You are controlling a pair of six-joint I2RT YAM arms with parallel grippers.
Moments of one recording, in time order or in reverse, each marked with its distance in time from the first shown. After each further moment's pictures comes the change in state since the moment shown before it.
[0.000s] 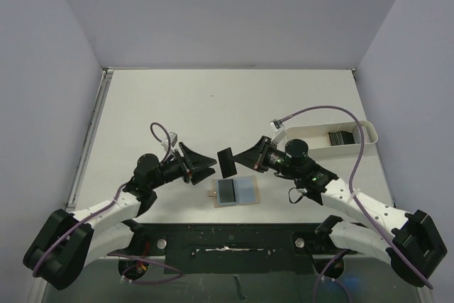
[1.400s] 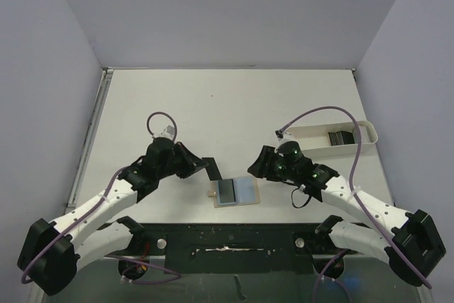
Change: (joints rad) left arm -0.068 -0.091 0.319 -0.818 -0.373 0.312; right arm -0.017 0.006 0.030 -0.430 0.208 -0.192
